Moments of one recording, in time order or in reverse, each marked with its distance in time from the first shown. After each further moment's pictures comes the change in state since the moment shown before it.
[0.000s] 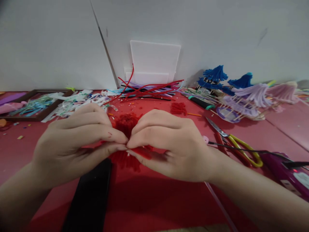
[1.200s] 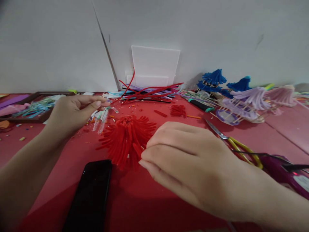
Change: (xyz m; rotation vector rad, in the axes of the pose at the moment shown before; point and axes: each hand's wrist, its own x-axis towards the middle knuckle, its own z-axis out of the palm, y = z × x) left_hand -0.010 -0.075 -0.007 0.042 0.153 -0.874; right_hand -0.018 -0.028 -0.020 -0.403 -0.159 -0.002
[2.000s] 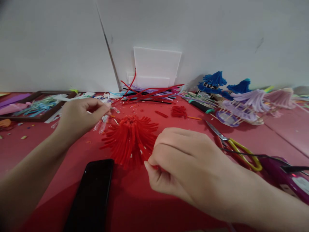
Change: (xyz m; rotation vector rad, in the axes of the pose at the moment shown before) left_hand -0.006 0.003 0.003 0.311 0.058 0.201; right_hand 0.004 -0.006 0.007 -0.001 0.006 0.102
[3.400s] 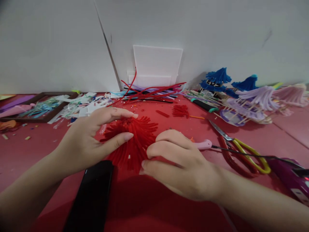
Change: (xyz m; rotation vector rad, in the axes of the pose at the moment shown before) left_hand -0.034 0.051 -0.009 -0.271 -0.156 0.388; right_hand -0.017 0.017 0.034 0.099 0.191 -0.137
